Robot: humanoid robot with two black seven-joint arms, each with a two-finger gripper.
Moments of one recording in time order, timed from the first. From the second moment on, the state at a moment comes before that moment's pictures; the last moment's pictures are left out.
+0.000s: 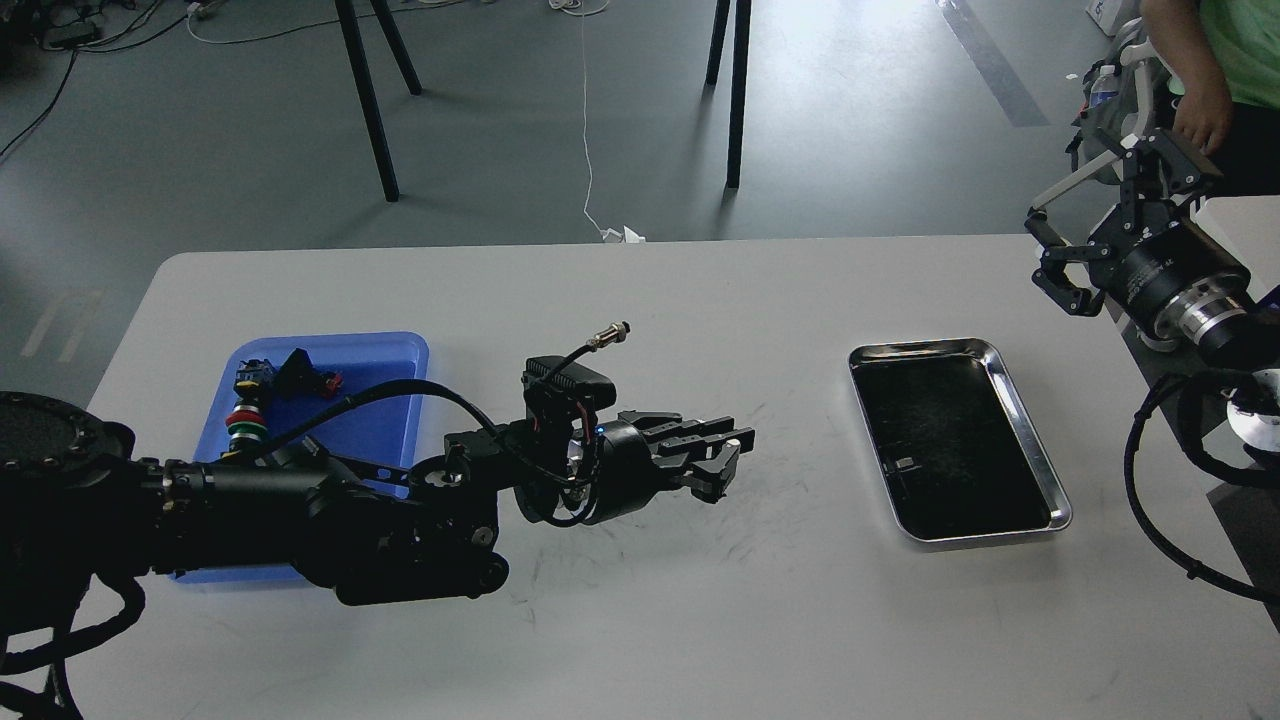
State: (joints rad) left arm -1.04 0.15 0.25 -1.24 1.26 0.29 -0.08; right arm 0.60 -0.78 0.67 1.16 0.01 0.12 0.24
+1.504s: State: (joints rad) left arm -1.00 0.05 0.27 -1.09 1.25 0.31 -0.08; right arm 0.60 -0.79 0.66 1.16 0.01 0.13 0.24
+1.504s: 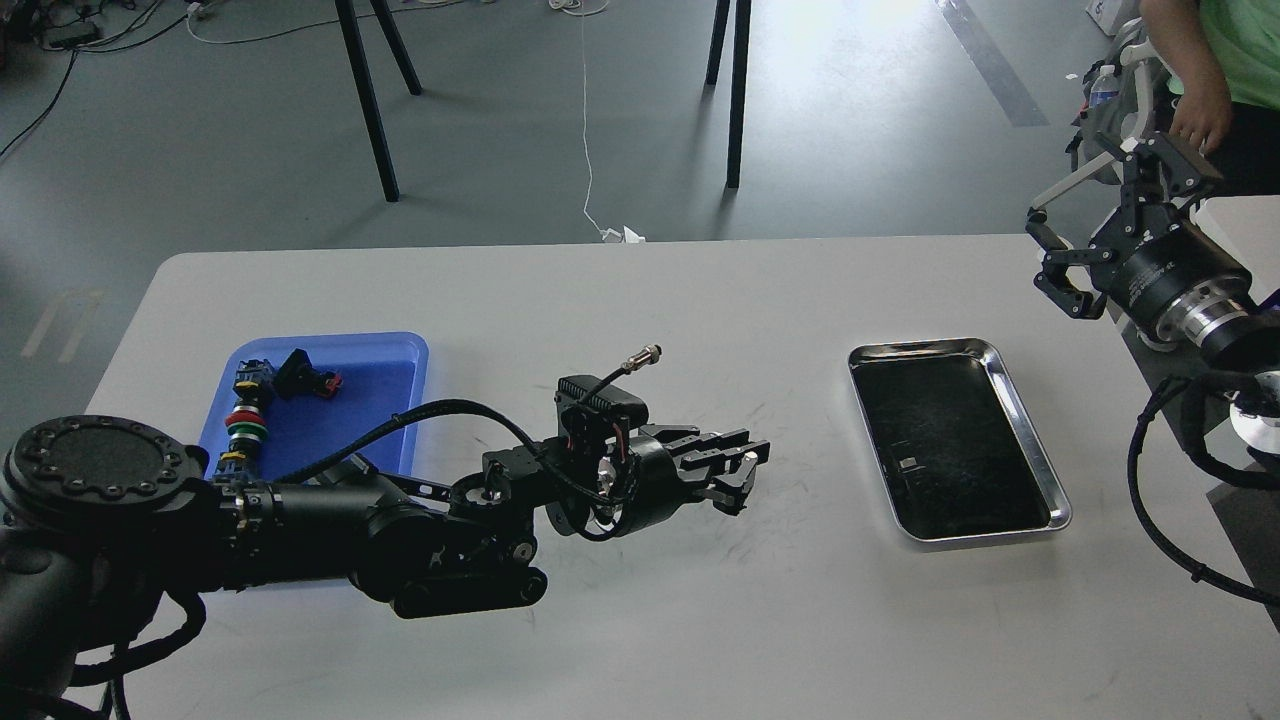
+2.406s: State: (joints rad) left arm -1.01 0.33 0.03 -1.12 1.19 0.39 -0.22; right arm 0.65 -0.87 0.56 1.16 0.00 0.13 0.22
